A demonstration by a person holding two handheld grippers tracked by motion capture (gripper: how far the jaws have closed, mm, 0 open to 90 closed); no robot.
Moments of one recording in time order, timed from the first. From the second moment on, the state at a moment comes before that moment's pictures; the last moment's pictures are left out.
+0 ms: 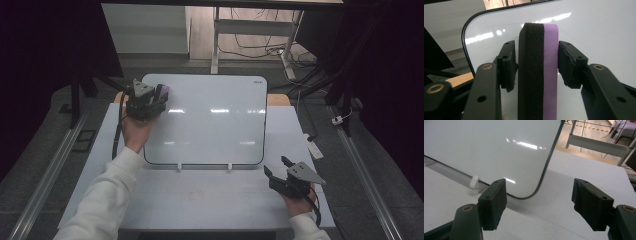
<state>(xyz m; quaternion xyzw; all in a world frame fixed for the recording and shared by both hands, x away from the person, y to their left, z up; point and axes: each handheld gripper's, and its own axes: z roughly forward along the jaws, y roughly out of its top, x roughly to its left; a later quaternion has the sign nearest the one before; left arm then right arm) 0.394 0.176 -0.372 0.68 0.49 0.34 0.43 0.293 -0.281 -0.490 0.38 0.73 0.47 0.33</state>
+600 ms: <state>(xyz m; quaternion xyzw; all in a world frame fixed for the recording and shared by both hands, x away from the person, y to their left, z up) 0.311 0.219 -0.411 0.74 0.43 0.22 0.47 0.299 -0.288 -0.490 0.35 0.77 0.46 0.28</state>
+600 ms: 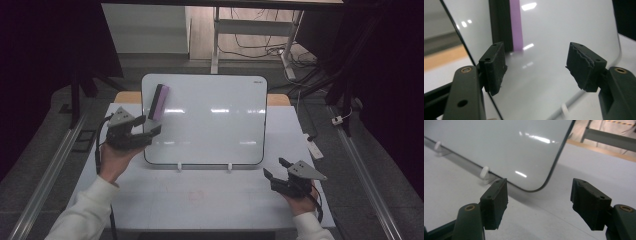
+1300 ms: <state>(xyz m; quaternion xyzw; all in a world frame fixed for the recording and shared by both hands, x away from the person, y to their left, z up) 0.251 0.238 -0.477 0.77 0.42 0.14 0.45 0.302 -0.288 -0.488 0.32 0.79 0.46 0.26</state>
